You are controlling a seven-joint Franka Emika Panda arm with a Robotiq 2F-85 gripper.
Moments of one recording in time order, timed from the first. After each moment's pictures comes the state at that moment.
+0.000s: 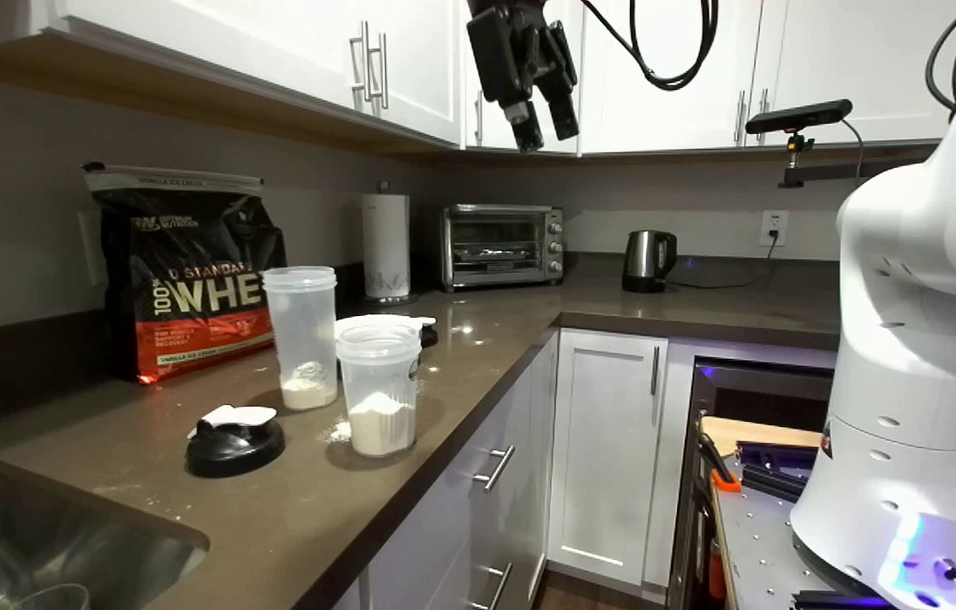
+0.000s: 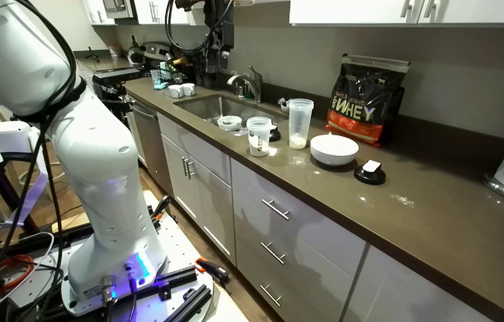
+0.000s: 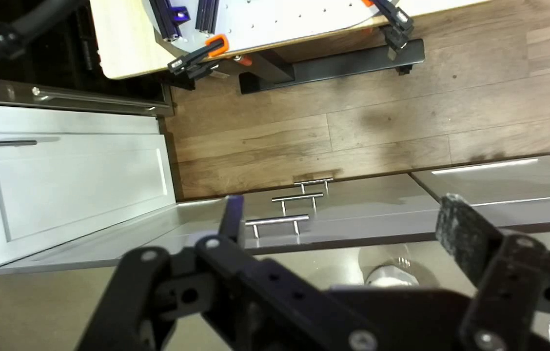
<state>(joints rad) 0.01 -0.41 0.28 -2.10 -0.02 1.39 0.45</state>
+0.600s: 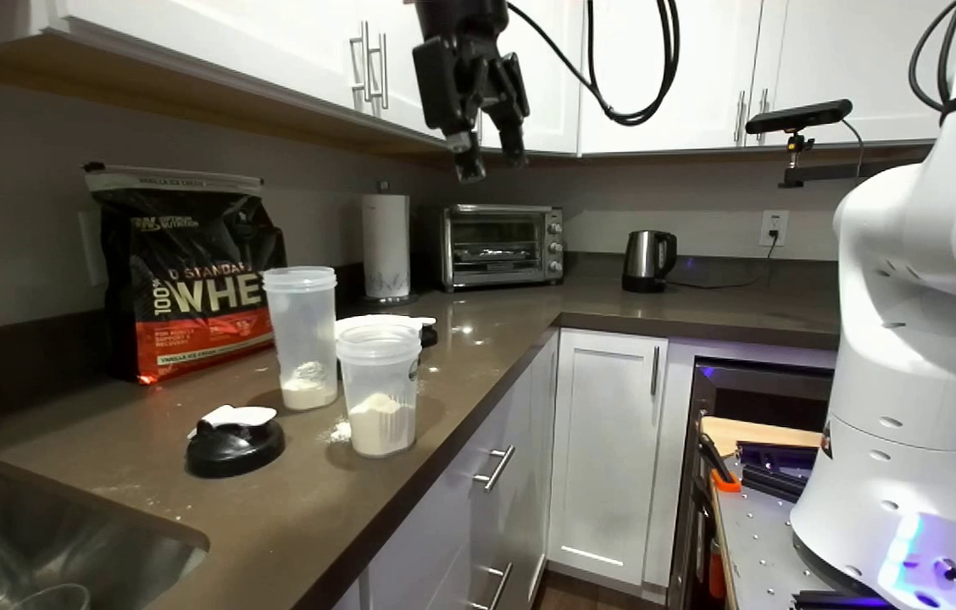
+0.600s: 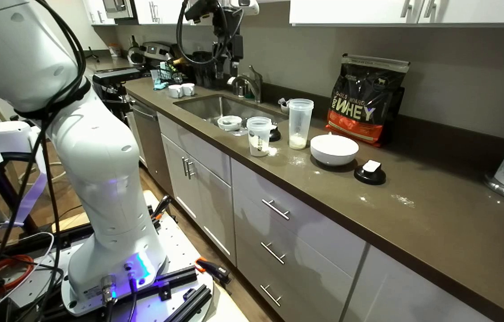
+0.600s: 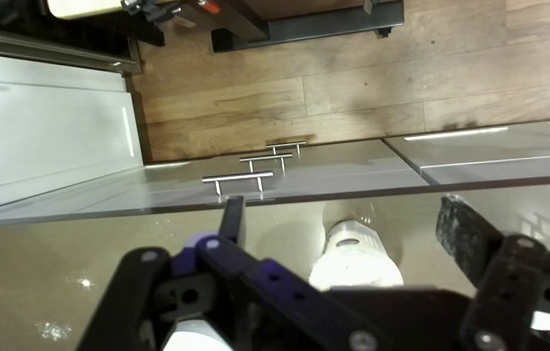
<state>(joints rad) 0.04 -0.33 0.28 -2.10 -0.02 1.57 0.45</state>
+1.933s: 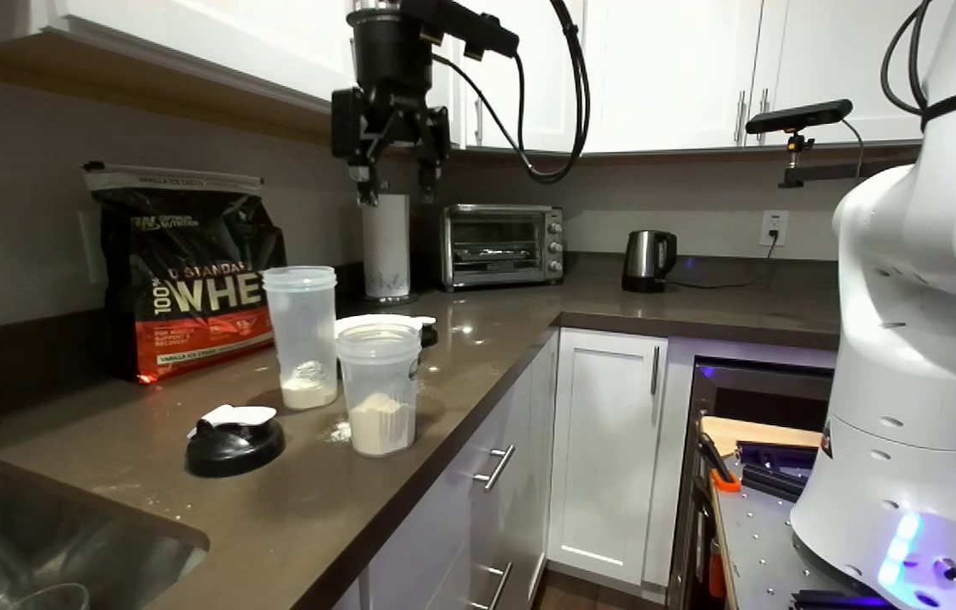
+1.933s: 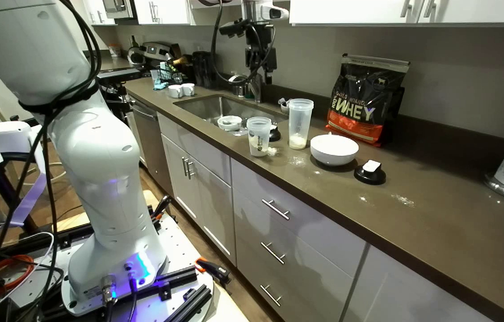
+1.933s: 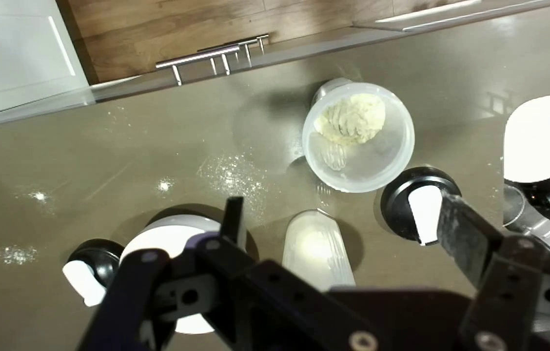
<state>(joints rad) 0.04 -0.19 0.17 -2.07 -0.05 1.91 0.44</state>
